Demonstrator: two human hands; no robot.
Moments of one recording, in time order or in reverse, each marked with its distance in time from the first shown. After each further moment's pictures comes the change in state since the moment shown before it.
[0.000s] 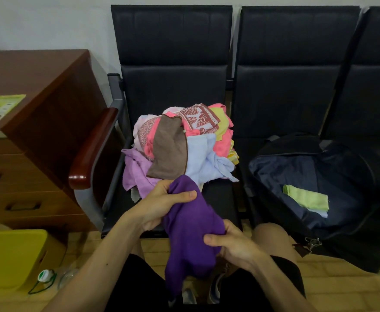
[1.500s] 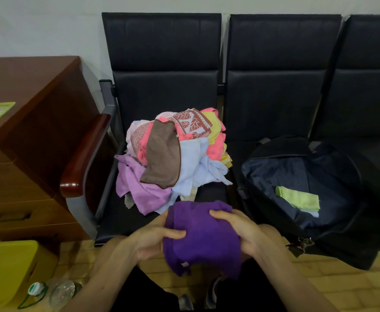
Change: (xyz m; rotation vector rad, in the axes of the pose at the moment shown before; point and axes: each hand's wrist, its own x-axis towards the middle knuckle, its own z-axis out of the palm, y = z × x) left_hand 0.002 -0.066 -0.016 -0.235 -0.198 -0.300; right_hand 0.009 -0.032 -0.024 0.002 0.414 0.131
